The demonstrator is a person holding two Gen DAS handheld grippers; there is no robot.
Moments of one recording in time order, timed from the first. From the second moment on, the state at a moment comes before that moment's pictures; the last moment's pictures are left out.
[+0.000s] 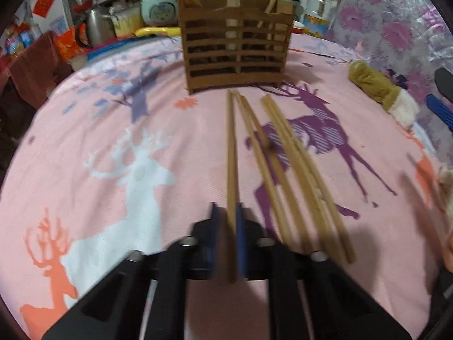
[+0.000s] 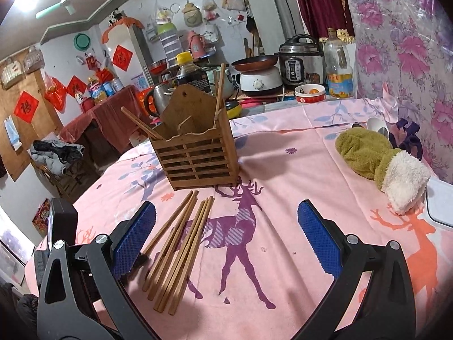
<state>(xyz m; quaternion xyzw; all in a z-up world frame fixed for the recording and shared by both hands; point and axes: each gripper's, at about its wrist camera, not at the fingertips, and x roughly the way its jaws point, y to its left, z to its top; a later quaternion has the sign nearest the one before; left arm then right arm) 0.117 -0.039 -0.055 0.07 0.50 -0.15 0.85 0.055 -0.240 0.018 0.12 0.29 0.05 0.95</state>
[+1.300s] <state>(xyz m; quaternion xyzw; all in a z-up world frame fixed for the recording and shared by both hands) 0.123 0.025 -0.034 -0.03 0.49 -0.08 0.87 0.077 -0.216 -0.053 0.05 0.48 0.09 0.87</state>
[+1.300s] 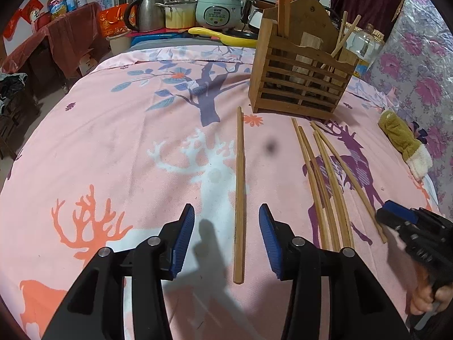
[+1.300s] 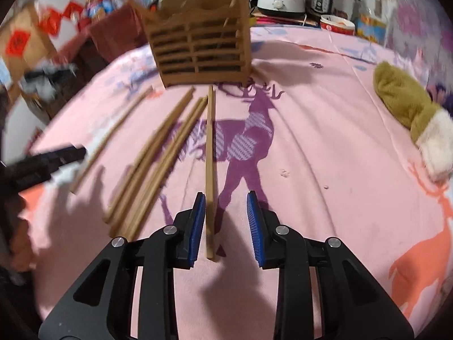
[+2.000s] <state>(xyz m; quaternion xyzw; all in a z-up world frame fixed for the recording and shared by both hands) 0.099 0.042 -0.038 -0.07 0.51 -0.13 0.85 0.057 -0.235 -0.046 0.09 0.46 0.09 0.88</state>
